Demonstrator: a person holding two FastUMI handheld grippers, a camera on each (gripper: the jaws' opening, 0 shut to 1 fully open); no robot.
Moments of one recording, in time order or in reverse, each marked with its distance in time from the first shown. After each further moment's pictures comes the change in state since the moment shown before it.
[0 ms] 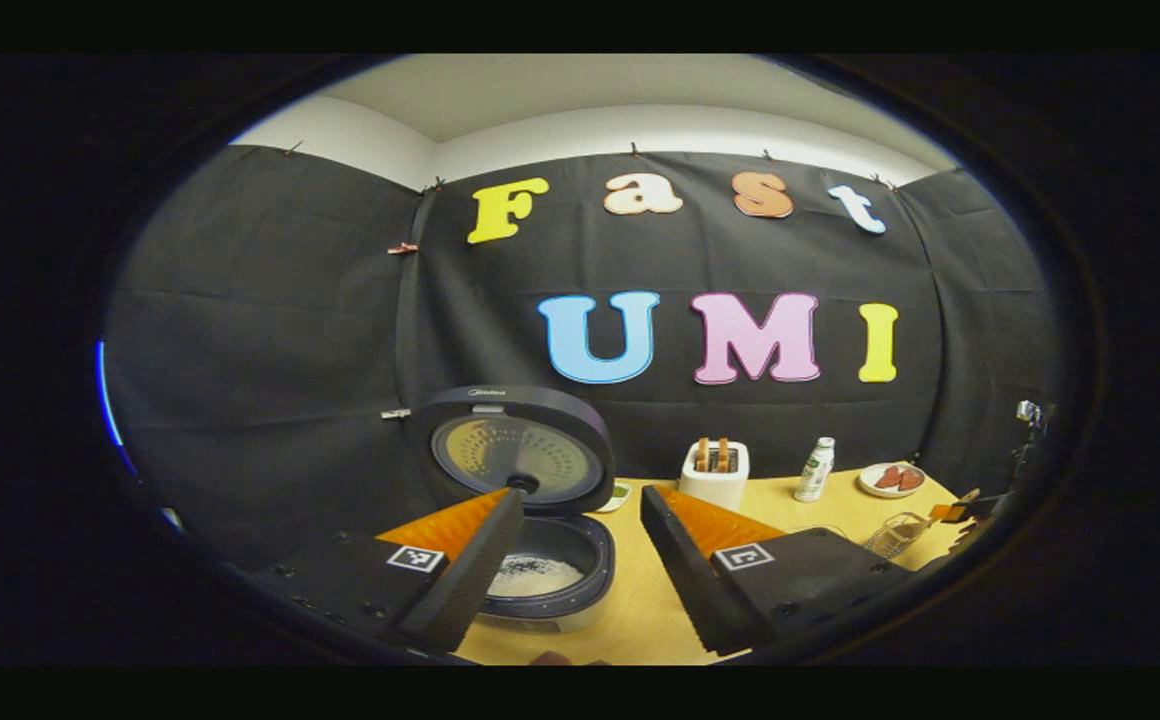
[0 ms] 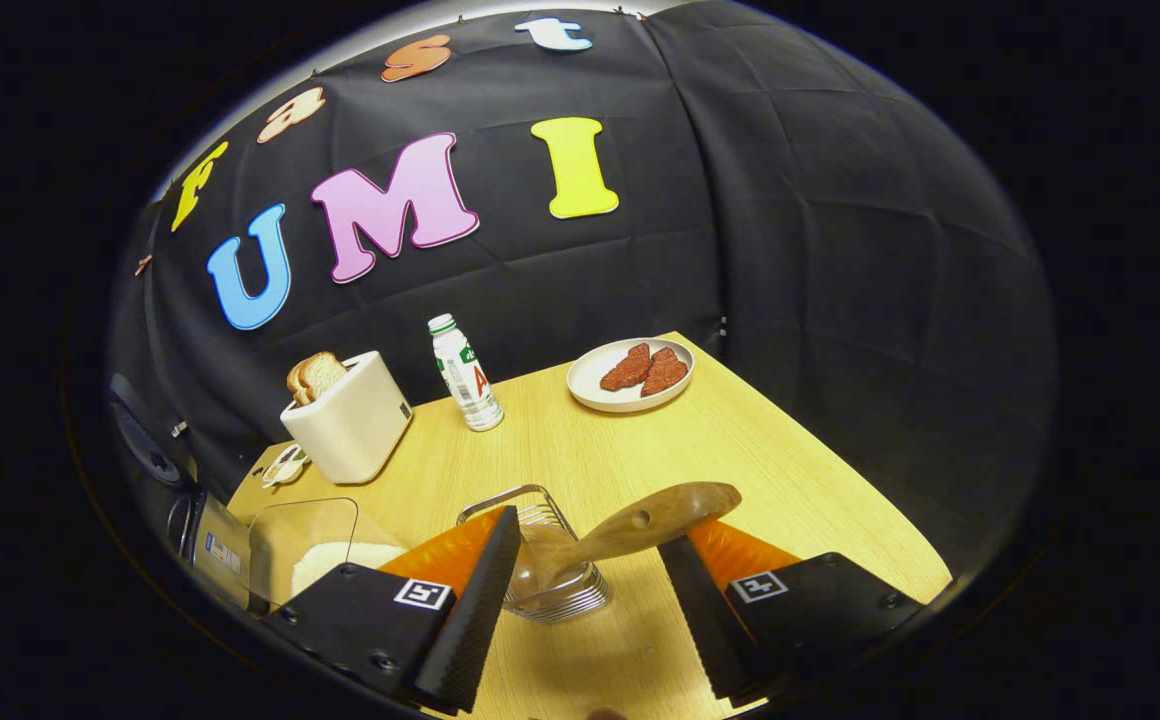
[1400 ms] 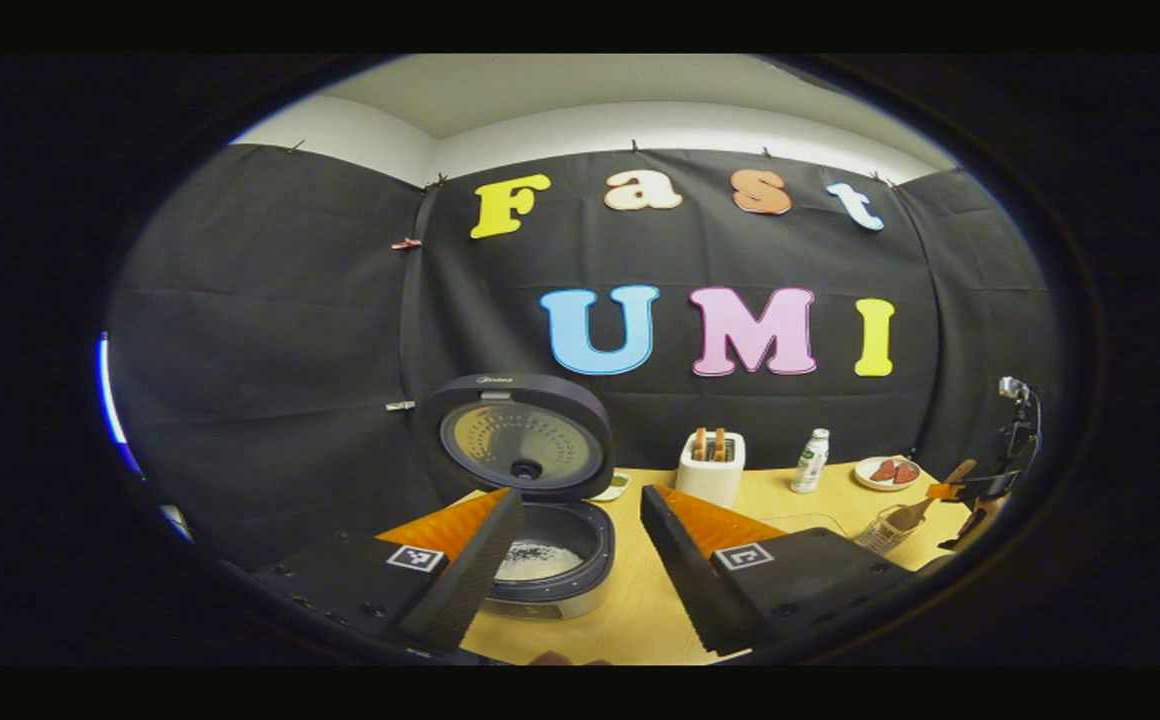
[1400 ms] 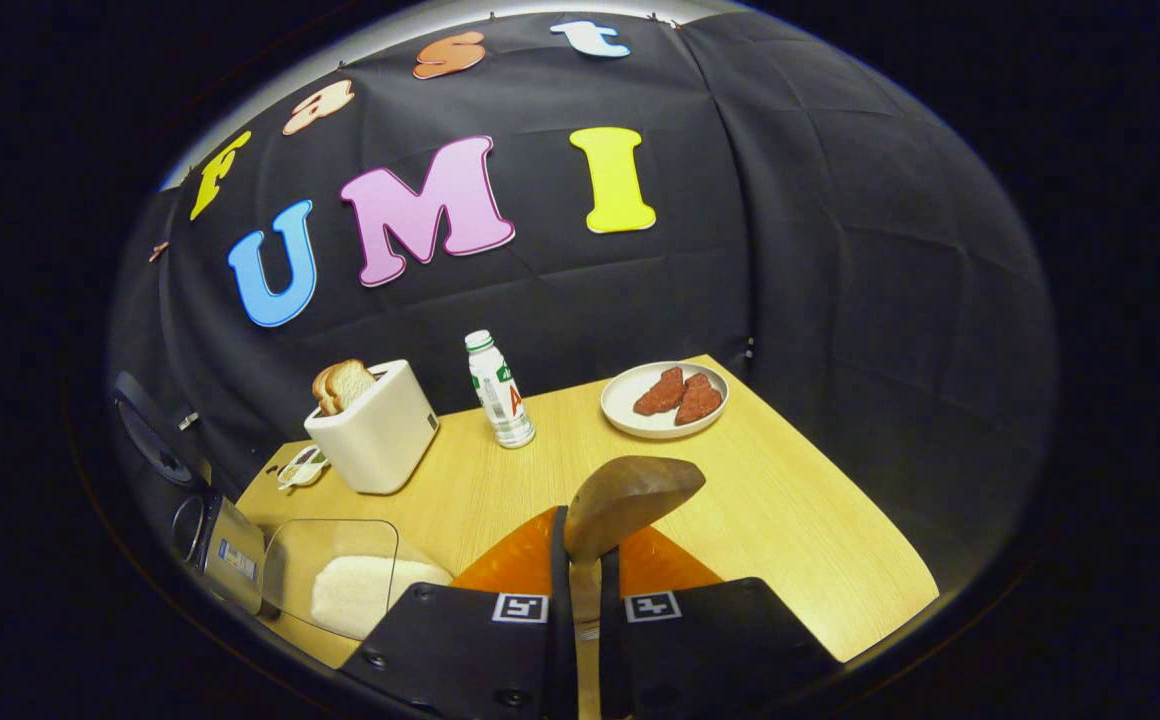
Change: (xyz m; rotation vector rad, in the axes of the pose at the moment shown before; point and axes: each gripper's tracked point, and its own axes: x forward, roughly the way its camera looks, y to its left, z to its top) left arm -0.023 0.007 -0.009 -0.008 0.016 0.005; right arm -0.007 0.039 0.041 -0.061 -0.037 0.054
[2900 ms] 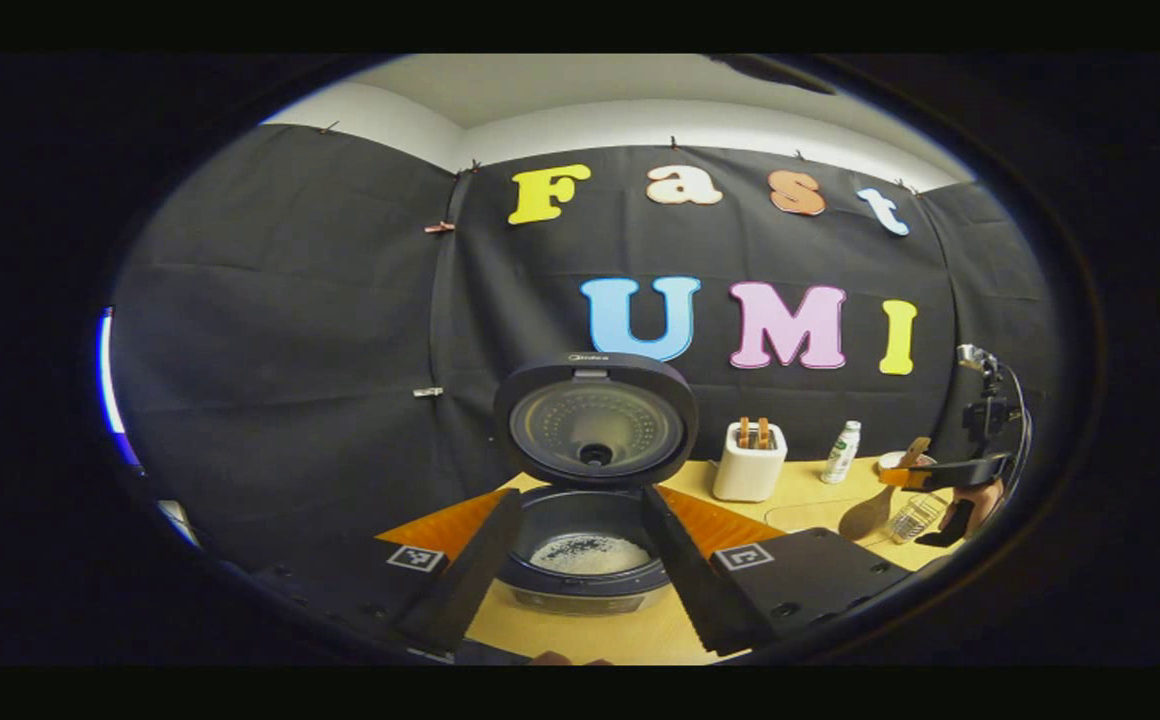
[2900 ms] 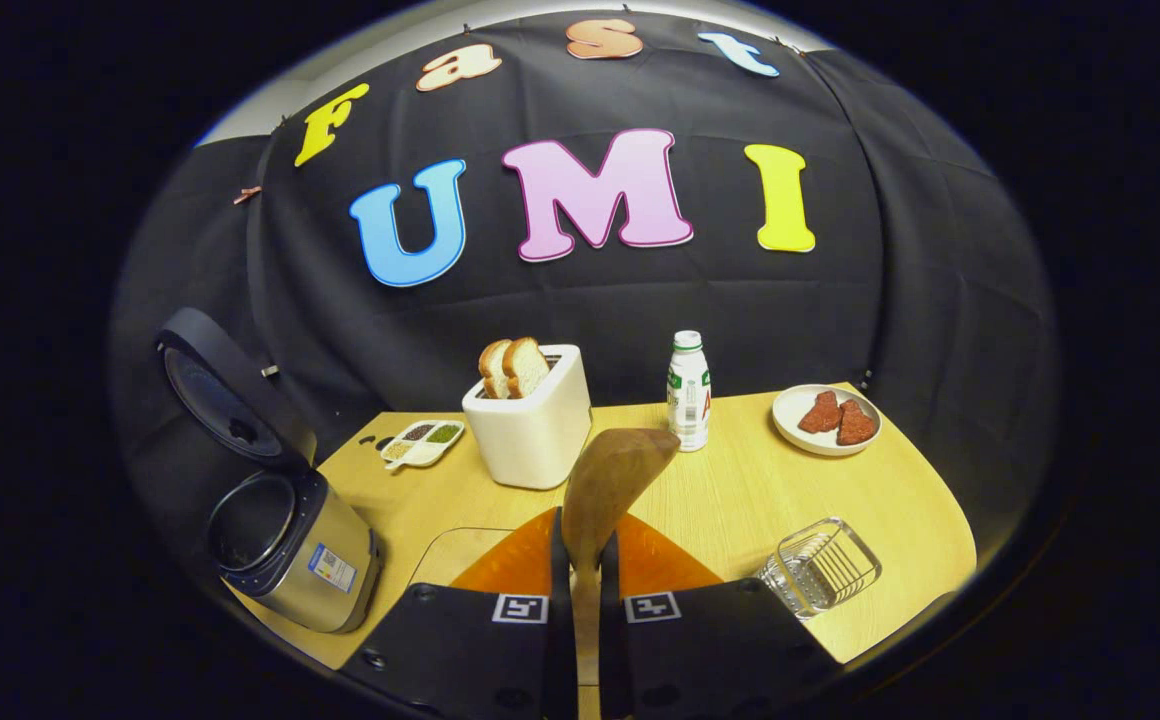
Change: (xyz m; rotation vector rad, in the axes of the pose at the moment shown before) left arm 0.003 0.094 -0.024 -0.029 0.038 0.021; right arm -0.009 0.214 -0.039 -0.137 0.041 0.221
